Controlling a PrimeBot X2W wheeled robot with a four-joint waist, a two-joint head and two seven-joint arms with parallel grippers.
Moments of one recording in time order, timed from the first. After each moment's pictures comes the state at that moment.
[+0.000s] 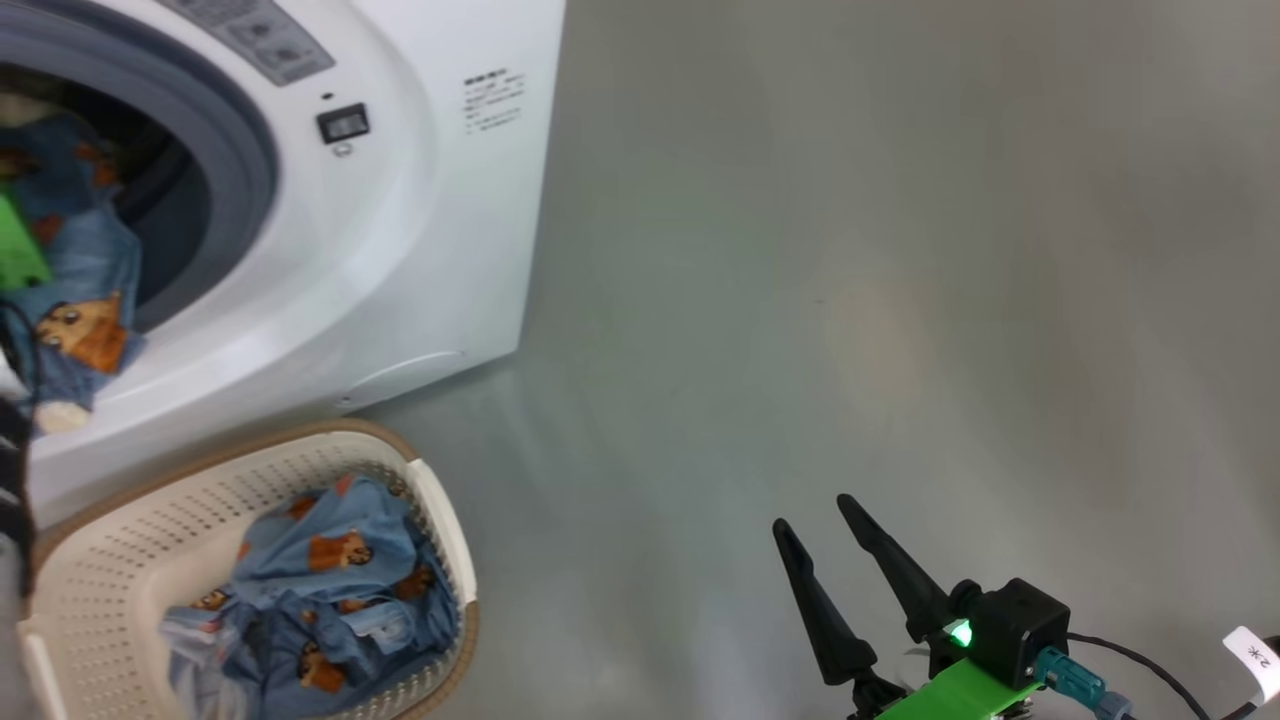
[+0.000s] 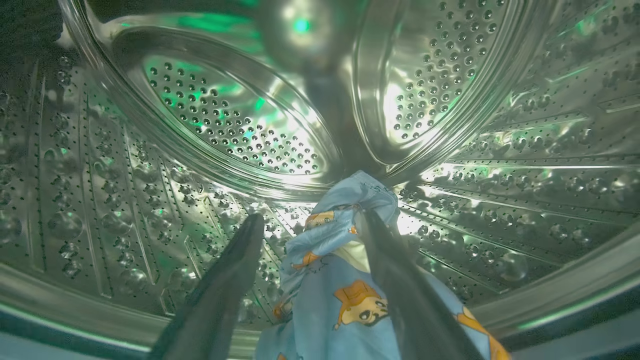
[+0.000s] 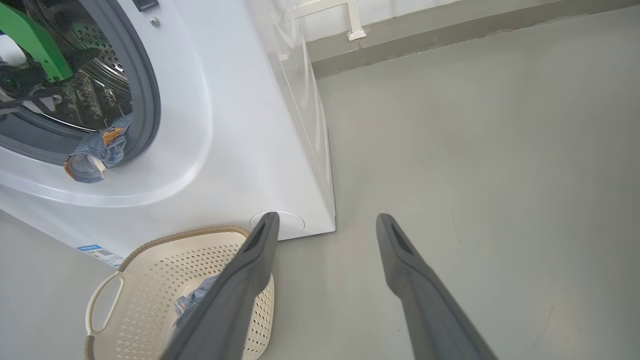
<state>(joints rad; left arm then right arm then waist) -1.13 0.30 -0.01 1.14 -0.04 0.21 -0.26 -0.04 -0.04 0.28 0.10 0.32 0.13 -0.26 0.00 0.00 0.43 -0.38</state>
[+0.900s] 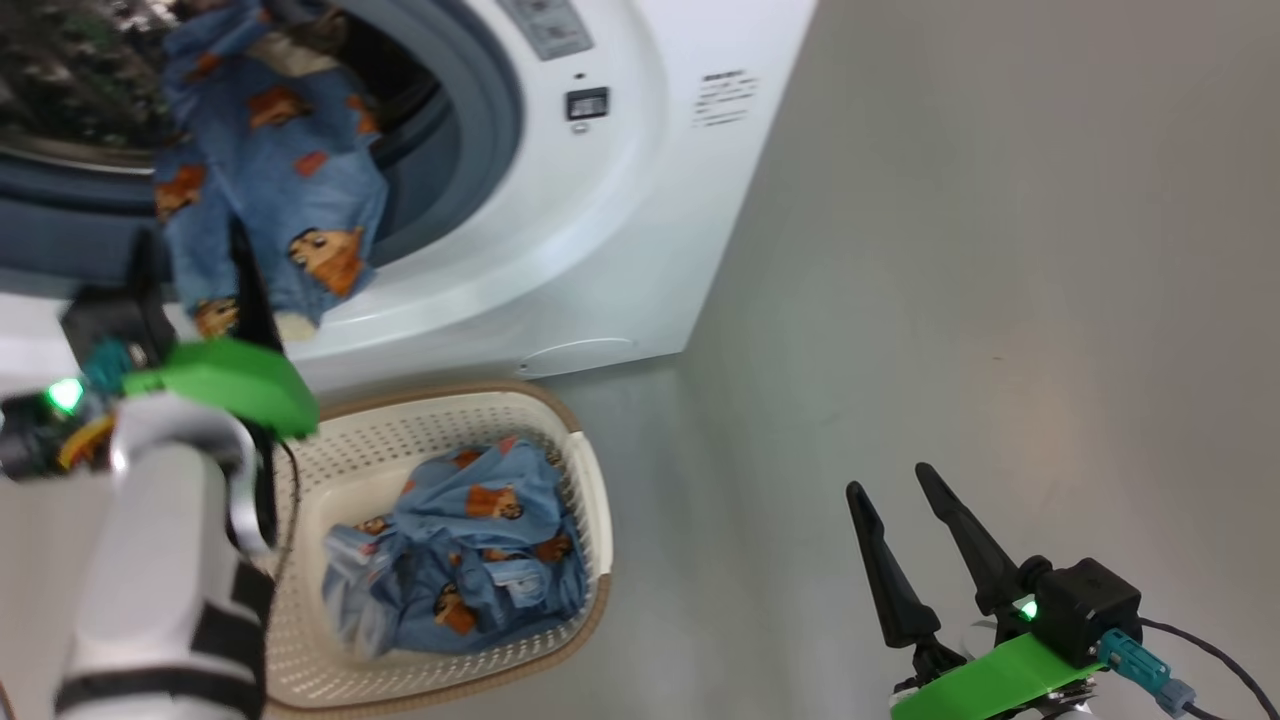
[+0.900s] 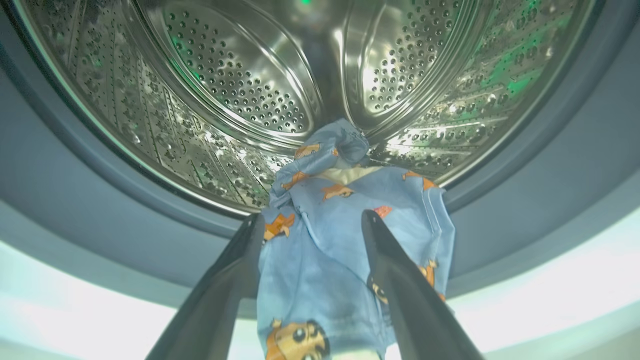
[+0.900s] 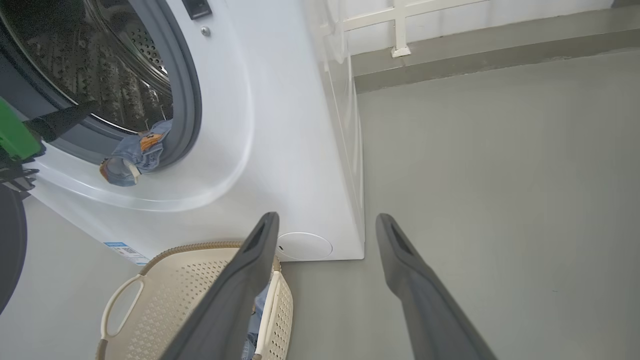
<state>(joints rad) -0.73 0.10 -0.03 0.71 -0.15 0.13 -0.26 -0.05 -0.04 0.16 0.09 0.27 0.13 -0.26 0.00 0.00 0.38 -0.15</state>
